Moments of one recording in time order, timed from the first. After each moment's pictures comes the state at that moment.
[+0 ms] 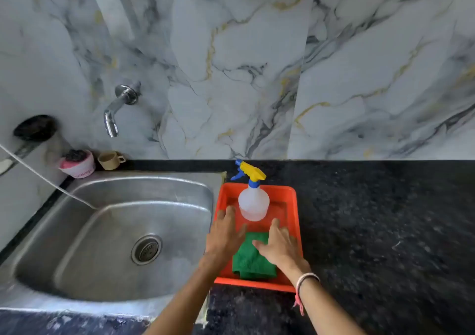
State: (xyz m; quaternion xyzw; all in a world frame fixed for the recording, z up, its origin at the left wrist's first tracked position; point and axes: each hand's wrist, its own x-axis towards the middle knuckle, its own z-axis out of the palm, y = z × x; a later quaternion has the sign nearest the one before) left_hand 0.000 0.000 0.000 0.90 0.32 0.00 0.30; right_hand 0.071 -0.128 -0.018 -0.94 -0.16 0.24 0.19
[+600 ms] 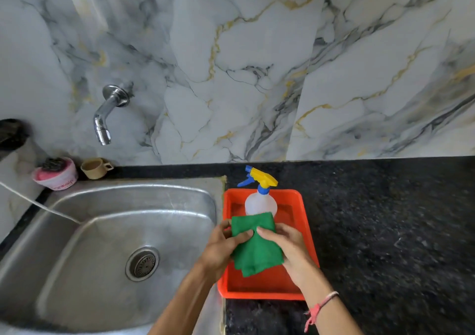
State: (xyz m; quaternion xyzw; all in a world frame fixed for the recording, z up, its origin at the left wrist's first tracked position) left_hand -0.023 0.046 0.003 0.50 0.30 0.02 0.81; right_hand 0.052 -0.105 0.013 -0.63 0.05 0.31 0.71
